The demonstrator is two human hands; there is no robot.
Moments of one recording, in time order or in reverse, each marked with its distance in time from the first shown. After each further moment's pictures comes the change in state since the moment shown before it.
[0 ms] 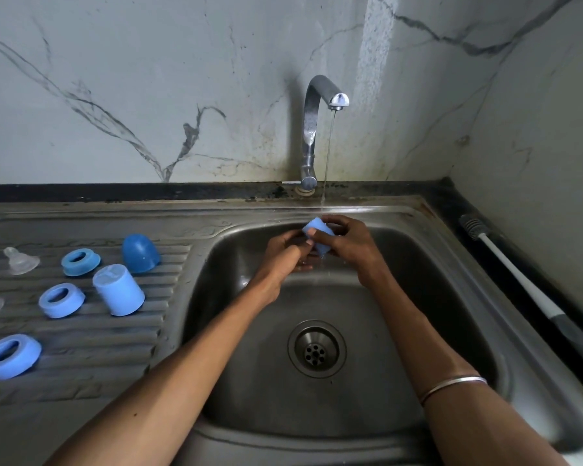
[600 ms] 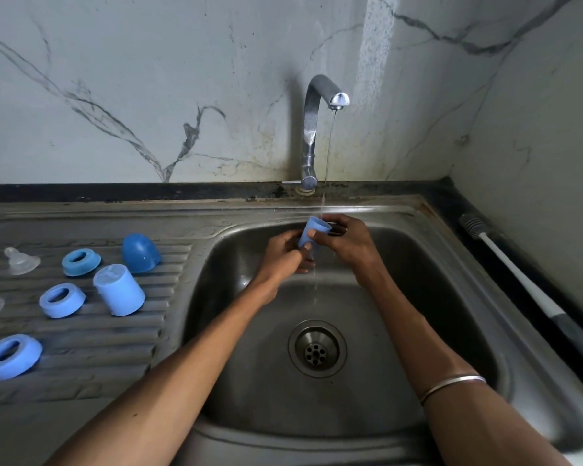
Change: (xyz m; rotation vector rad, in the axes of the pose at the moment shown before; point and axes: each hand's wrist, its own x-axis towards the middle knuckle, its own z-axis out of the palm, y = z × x) left_hand 0.003 -0.003 -0.004 0.153 0.008 0.042; right_hand -0.004 -0.003 0.003 -0.029 0.019 -0.046
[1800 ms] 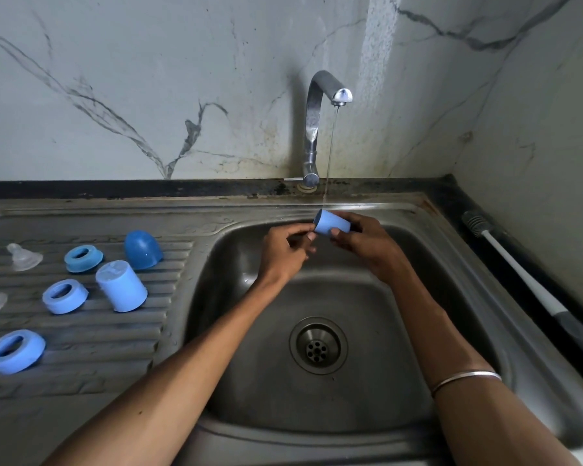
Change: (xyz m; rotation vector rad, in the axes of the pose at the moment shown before) left_hand 0.012 -0.012 0.004 0.132 0.171 0.273; right_hand 0.008 0.010 -0.024 0.114 -0.096 0.110
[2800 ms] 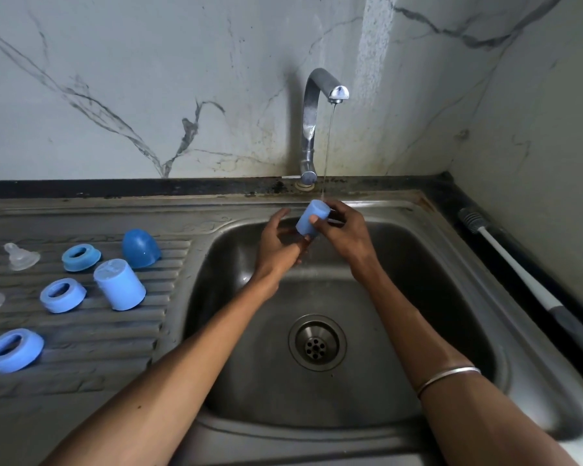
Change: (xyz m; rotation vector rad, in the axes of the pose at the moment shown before) left_hand -0.002 0.003 -0.007 -0.164 0.014 -0.196; right_hand -0.004 -0.013 0.034 -0.096 0.199 -0.196
